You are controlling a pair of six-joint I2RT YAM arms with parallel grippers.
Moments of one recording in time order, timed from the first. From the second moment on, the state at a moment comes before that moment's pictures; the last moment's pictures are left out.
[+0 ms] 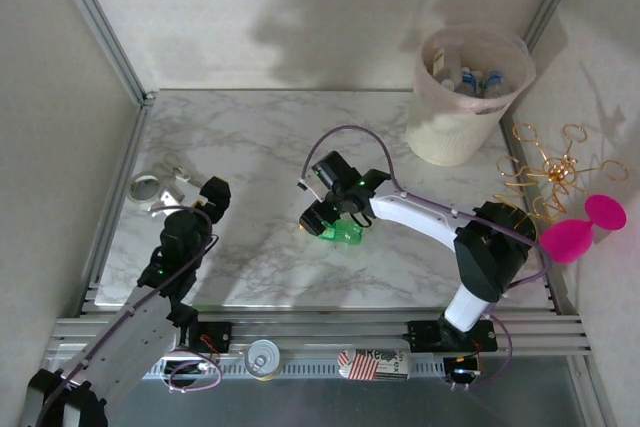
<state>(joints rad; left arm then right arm) -0.29 0.65 0.26 0.15 -0.30 -1.02 0.86 1.68 1.22 -0.58 -0.02 -0.11</state>
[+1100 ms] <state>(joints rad) -0.25 0.66 0.21 0.18 -0.22 -1.12 0.93 1.87 1.23 -0.69 0.16 -0.23</state>
